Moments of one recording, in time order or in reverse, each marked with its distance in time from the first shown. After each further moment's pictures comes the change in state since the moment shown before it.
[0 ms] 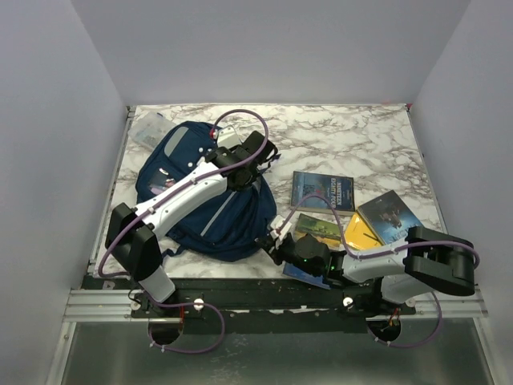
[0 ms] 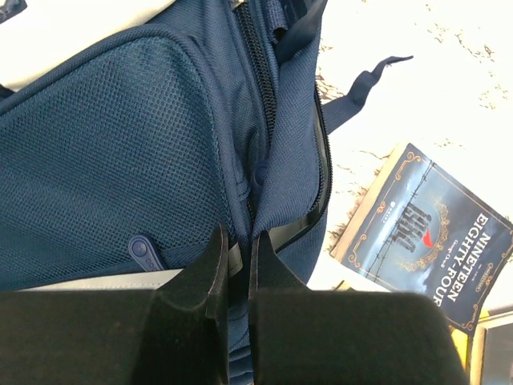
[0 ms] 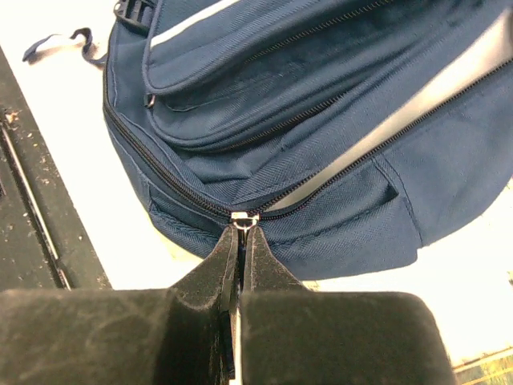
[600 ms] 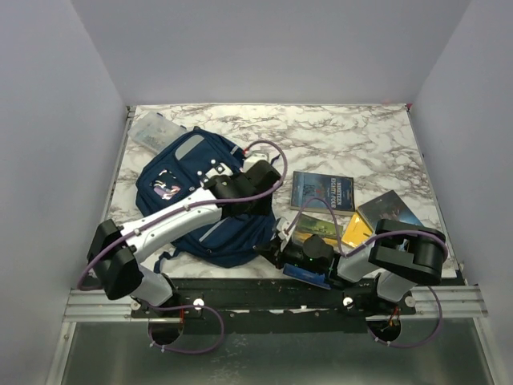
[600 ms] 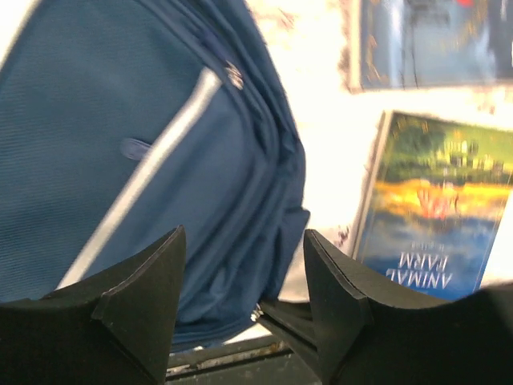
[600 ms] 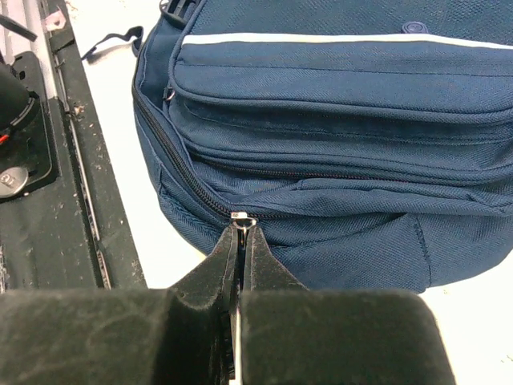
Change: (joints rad) left arm -0.118 -0.164 -0.212 0.109 0.195 0.460; right arm -0.089 0.212 -0.129 0.440 -0.232 0.076
